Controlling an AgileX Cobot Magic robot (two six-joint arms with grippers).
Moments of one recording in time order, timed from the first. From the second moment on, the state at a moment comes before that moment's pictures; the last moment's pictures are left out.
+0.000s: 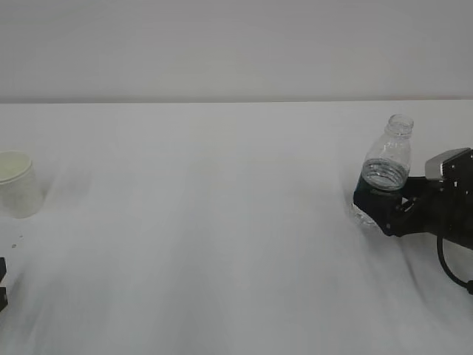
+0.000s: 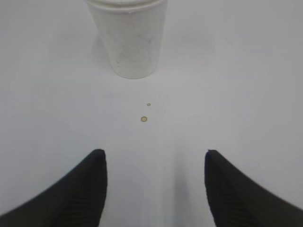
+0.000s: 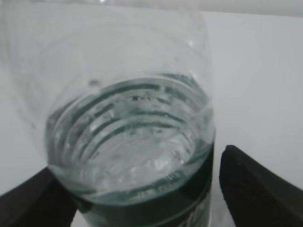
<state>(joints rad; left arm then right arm) -0.32 1.71 0.00 -0.38 -1.15 -0.02 -0.21 2.17 -0.69 -0.85 -1.14 0.22</state>
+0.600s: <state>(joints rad) -0.32 1.71 0.00 -0.36 -1.15 -0.02 -0.17 2.17 -0.73 -0.86 -1.11 0.24</state>
